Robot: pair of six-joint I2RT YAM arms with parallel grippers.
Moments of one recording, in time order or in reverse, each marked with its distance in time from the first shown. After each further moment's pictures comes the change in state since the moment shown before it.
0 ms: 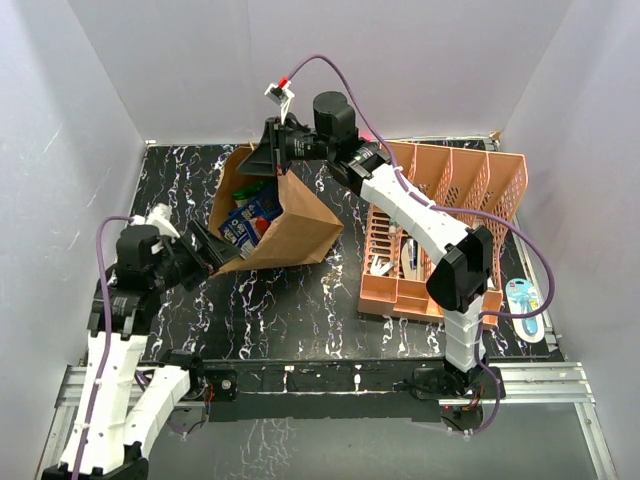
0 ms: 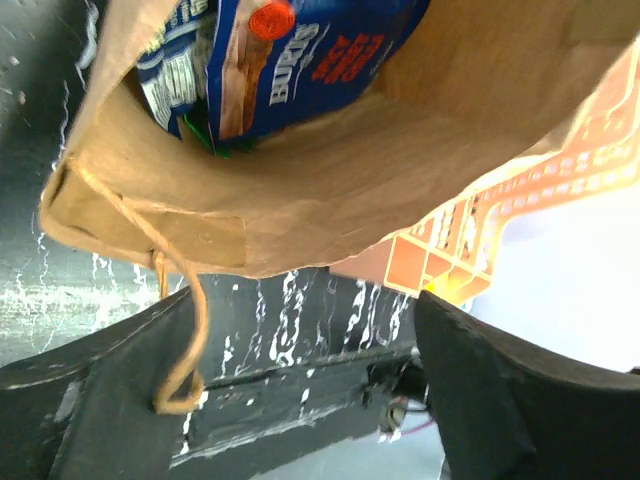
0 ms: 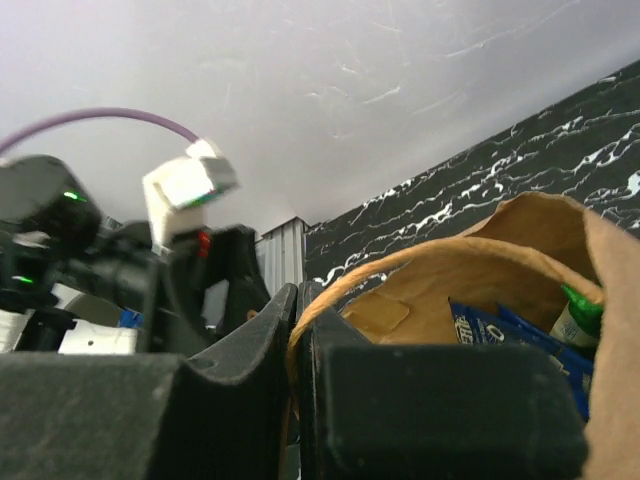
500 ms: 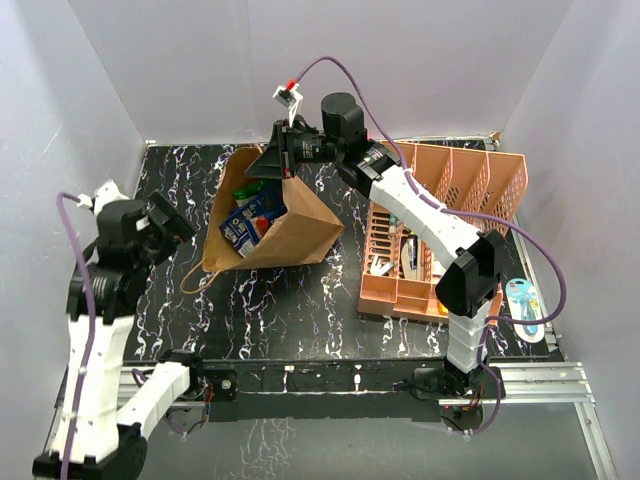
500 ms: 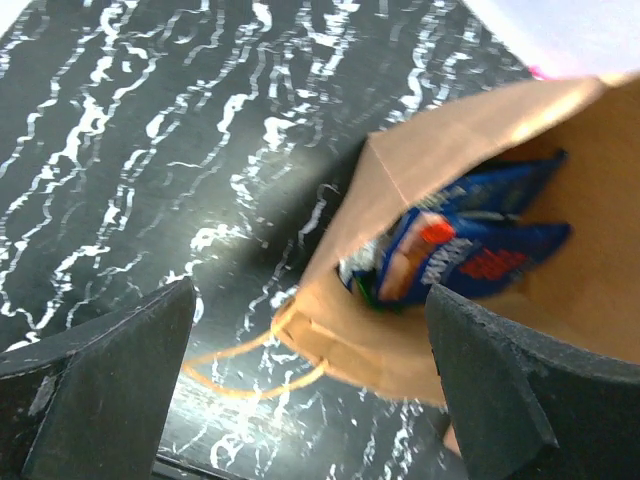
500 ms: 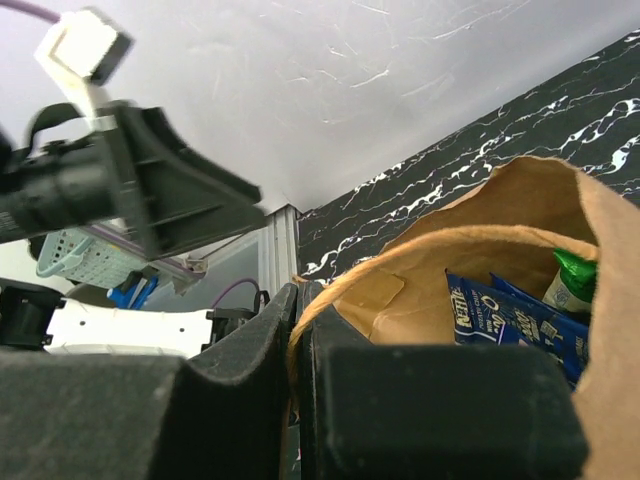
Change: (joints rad) left arm -0.001 0.136 0.340 -0.197 -0.608 0.135; right arm -0.007 -0.066 -0.089 -0.041 -0.001 -0.035
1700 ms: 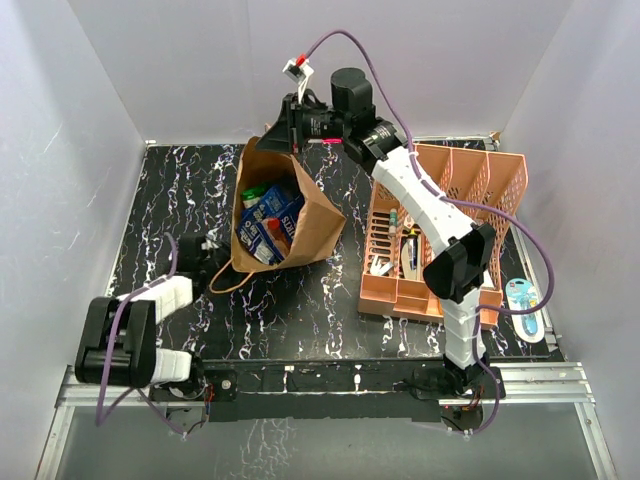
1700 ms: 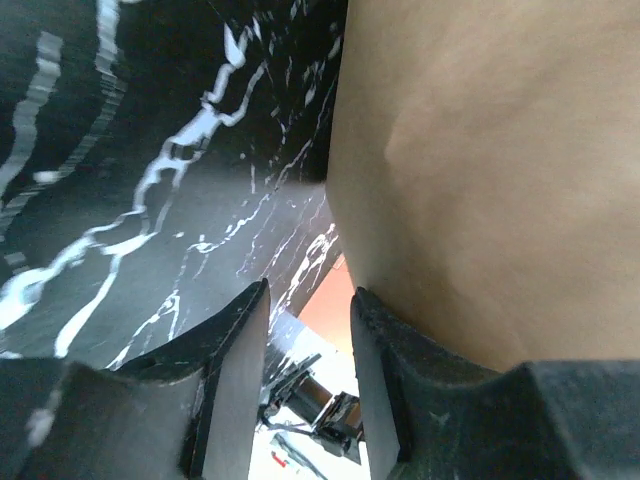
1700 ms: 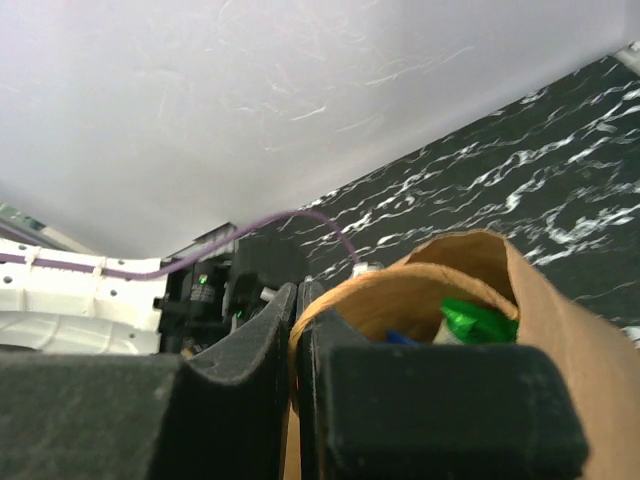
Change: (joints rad) left arm 0.097 0.461 -0.842 1.091 0.871 -0.520; right arm -0.064 0.093 0.229 -0.127 0.003 -0.113
